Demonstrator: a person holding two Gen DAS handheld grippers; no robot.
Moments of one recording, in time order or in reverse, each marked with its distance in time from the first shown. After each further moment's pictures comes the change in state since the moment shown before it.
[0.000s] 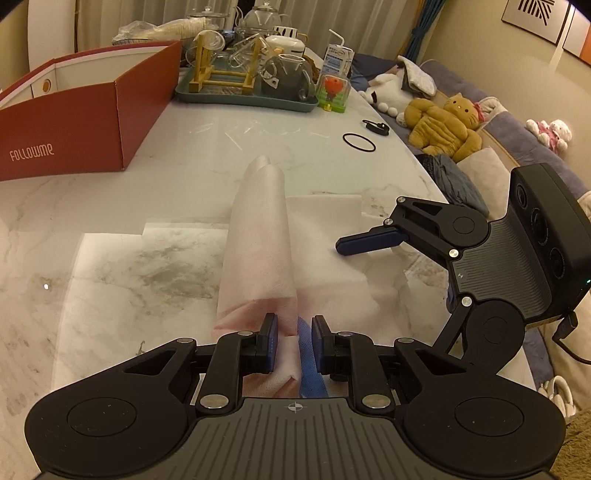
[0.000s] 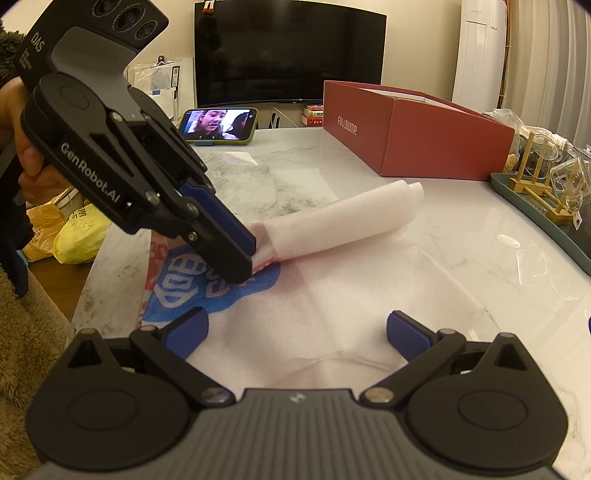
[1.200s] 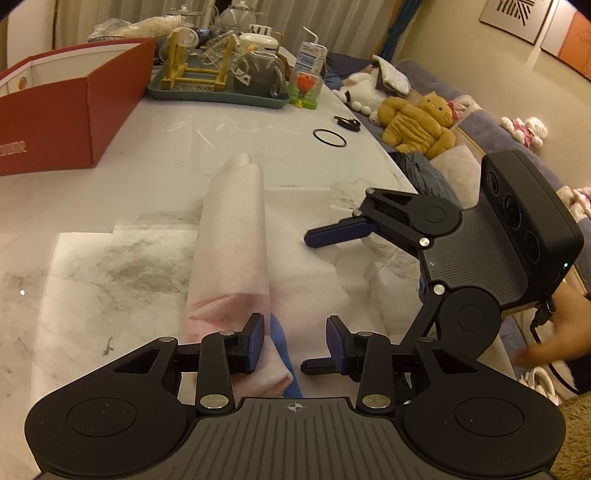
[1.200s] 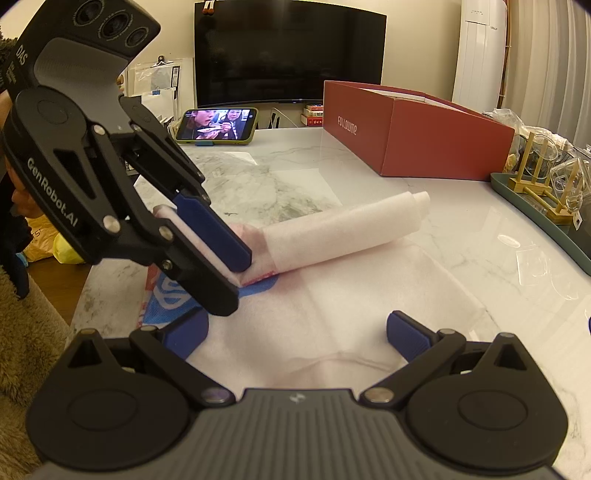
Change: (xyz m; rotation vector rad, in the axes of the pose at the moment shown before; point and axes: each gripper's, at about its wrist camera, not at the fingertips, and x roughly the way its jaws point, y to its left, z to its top) left arm 0.005 -0.006 -0.005 0.042 0.009 -0.106; right arm 0.001 -0.002 0.001 0.000 0.000 0.001
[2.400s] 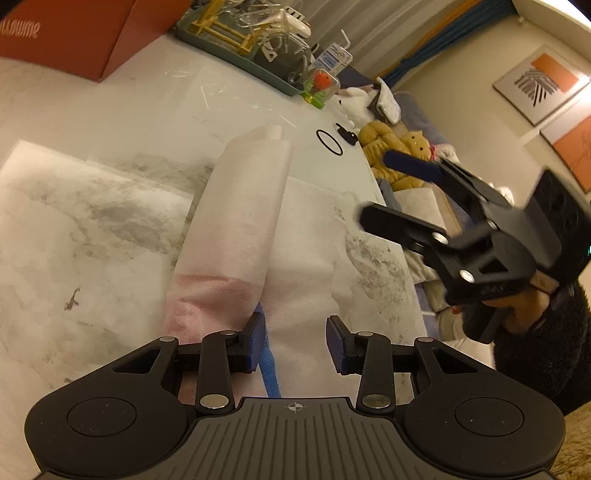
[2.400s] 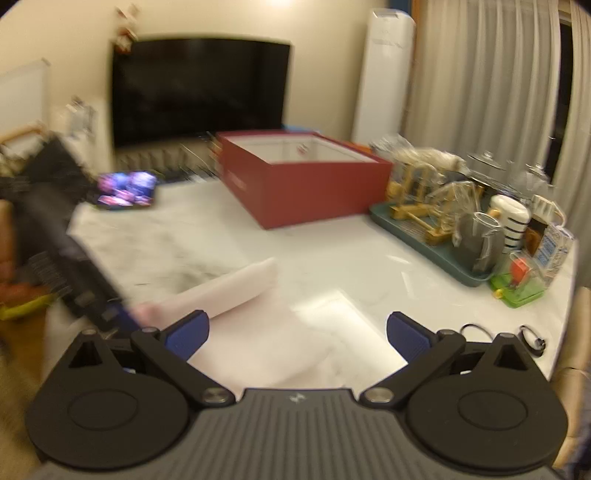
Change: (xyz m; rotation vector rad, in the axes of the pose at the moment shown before) left arm 0.018 0.047 -0.012 -0.282 0.011 -0.242; right arm -0.052 -0.030 0.043 0.150 -0.066 -0.288
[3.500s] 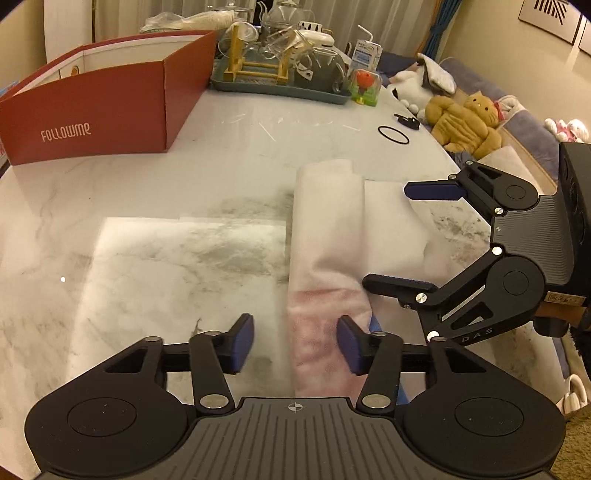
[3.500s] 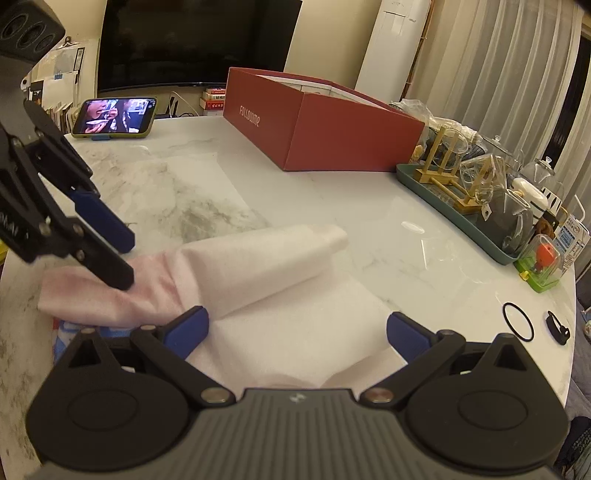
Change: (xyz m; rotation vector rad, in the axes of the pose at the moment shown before) left arm -0.020 -0.014 0.007 0.221 -0.034 0.399; right arm 0.049 0.050 -0.033 -0.090 0.107 -0.098
